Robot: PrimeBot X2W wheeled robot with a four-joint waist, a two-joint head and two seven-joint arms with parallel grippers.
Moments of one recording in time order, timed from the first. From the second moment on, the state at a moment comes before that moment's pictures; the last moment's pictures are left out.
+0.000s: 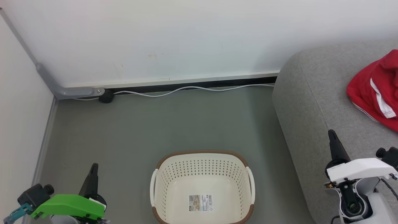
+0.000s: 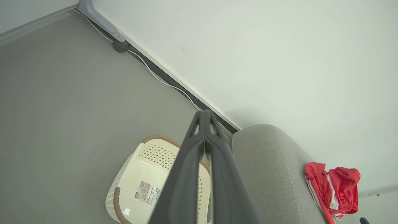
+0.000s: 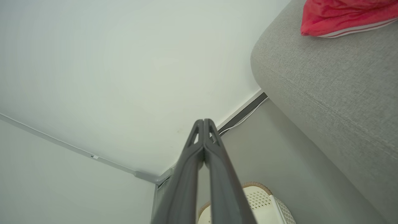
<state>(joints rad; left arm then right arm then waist) 0.03 0.16 -0.17 0.18 -1.11 -0.04 -0.08 -0.04 -0.03 -0.06 0.29 0.81 0.11 -0.04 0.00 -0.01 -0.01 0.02</state>
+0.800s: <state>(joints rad) -0.01 0.11 -0.07 0.22 -1.35 -0.07 -0.01 -0.05 -0.03 -0.10 0.29 1.17 0.11 0.04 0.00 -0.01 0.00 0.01</state>
